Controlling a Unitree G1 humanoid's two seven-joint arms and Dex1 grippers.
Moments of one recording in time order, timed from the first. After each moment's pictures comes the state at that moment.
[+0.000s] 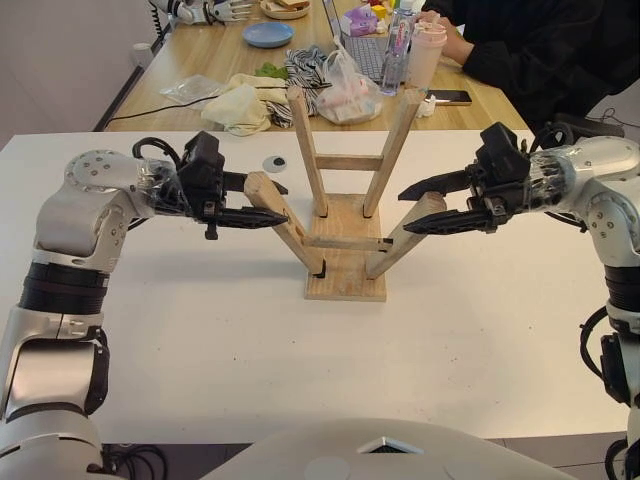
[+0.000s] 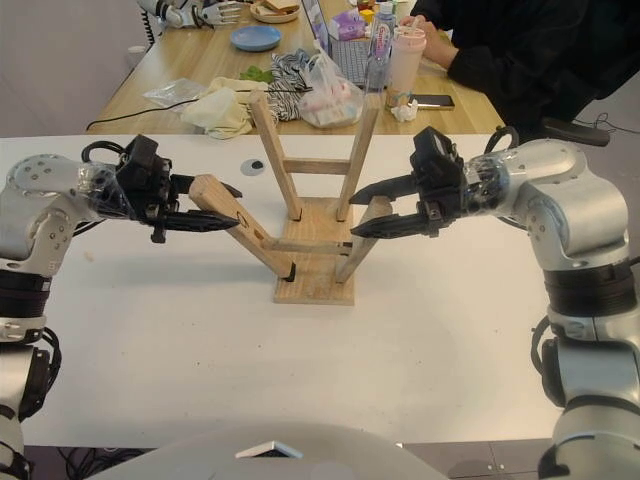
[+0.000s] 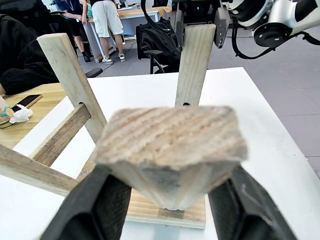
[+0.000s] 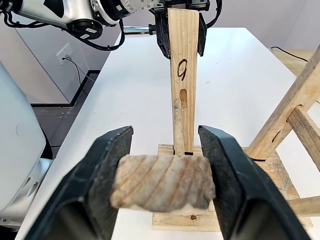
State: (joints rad) left arm -0.58 0.82 -0.16 0.11 -0.59 0.37 -1.39; right arm -0.62 -0.80 0.12 -0.09 0.59 0.66 1.40
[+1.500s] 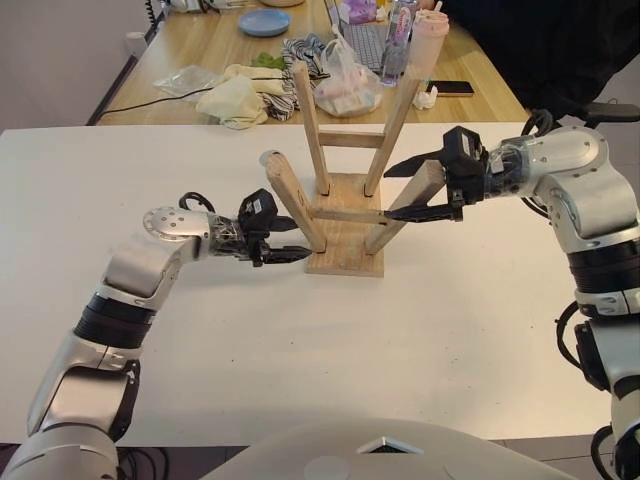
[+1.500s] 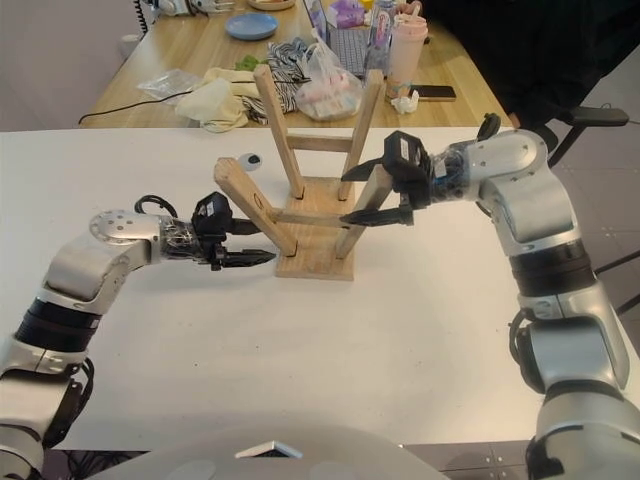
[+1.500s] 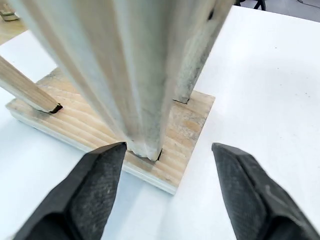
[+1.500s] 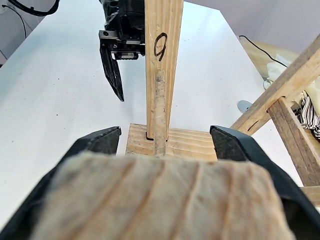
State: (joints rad) left arm -0.42 0.70 -0.22 -0.06 -0.40 0.56 -1.01; right arm -0.71 -0.71 0.23 0.12 0.34 0.33 1.32
